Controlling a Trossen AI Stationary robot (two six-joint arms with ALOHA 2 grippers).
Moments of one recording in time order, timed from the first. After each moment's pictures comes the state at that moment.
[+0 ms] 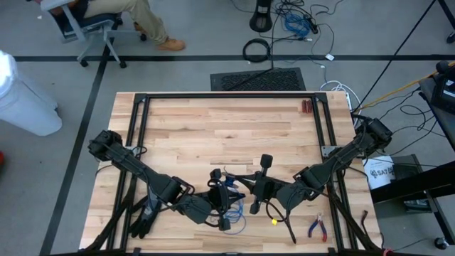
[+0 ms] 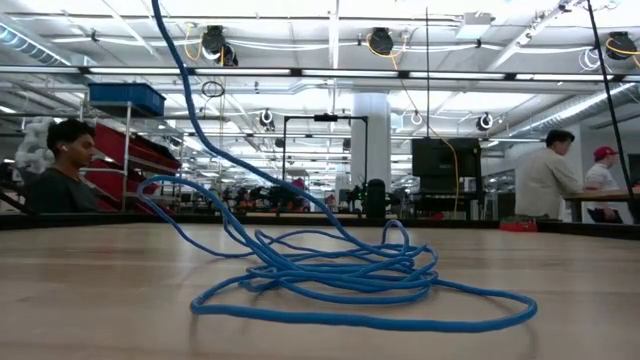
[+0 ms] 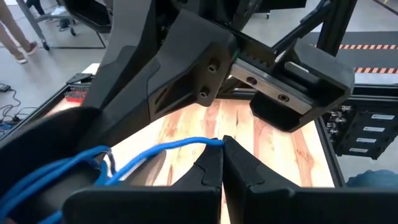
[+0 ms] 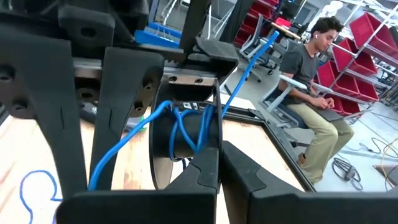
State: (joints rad) left arm -0.55 1.77 1.50 -0.14 -0.68 -0.23; right arm 0.59 1.53 1.18 0.06 0.89 -0.09
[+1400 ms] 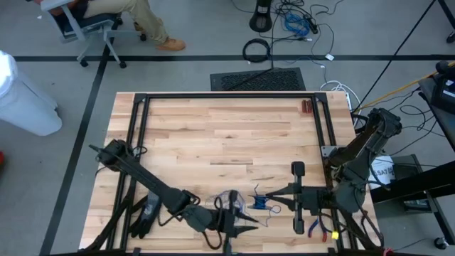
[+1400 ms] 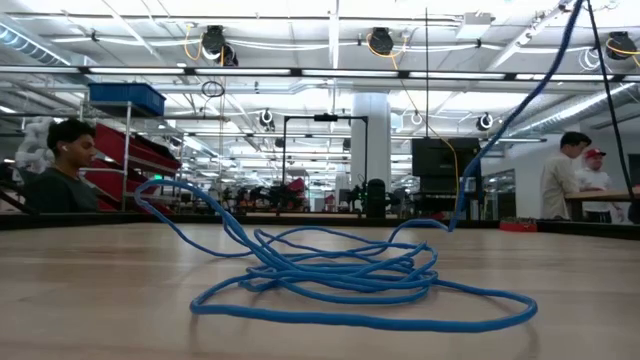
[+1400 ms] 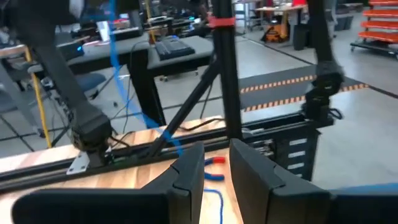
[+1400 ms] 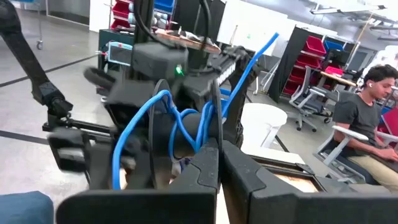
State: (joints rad) left arm -0.59 1.92 1.50 0.35 -0.45 0.11; right arm 0.86 1.30 1.18 0.08 0.90 -0.16
